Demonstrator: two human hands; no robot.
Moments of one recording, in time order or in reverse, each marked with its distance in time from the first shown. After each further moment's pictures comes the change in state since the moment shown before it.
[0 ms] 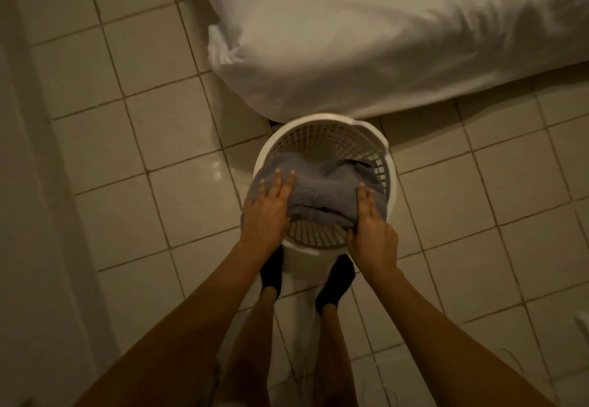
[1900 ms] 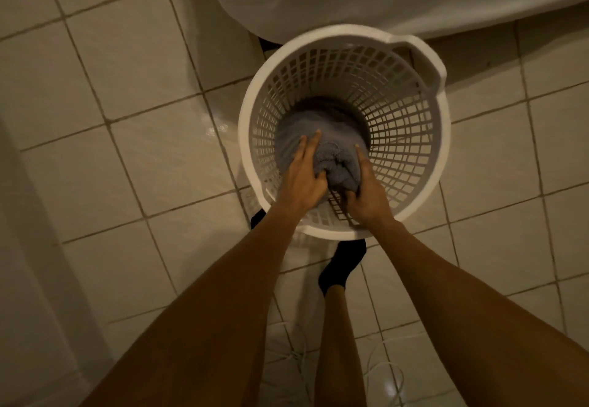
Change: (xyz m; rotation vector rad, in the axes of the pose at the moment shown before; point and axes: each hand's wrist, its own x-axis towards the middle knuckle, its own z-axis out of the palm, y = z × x) left_hand 0.108 -0.007 0.165 -0.733 0.024 -0.126; right_hand 0.083 0.064 0.151 0.439 -0.183 0.001
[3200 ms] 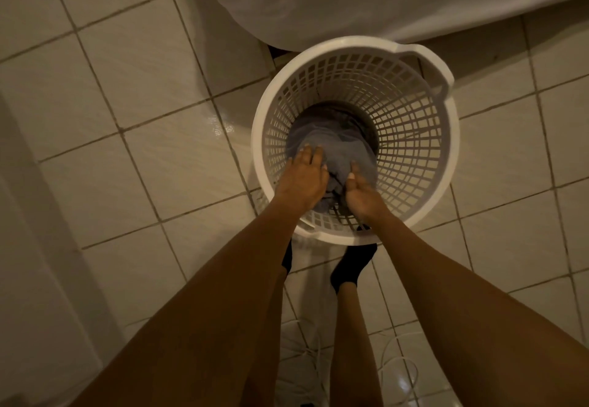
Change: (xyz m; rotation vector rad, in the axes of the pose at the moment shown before) left_hand 0.005 0.000 -0.029 0.640 -0.200 0.091; right_hand 0.006 -0.025 0.018 0.080 -0.155 0.431
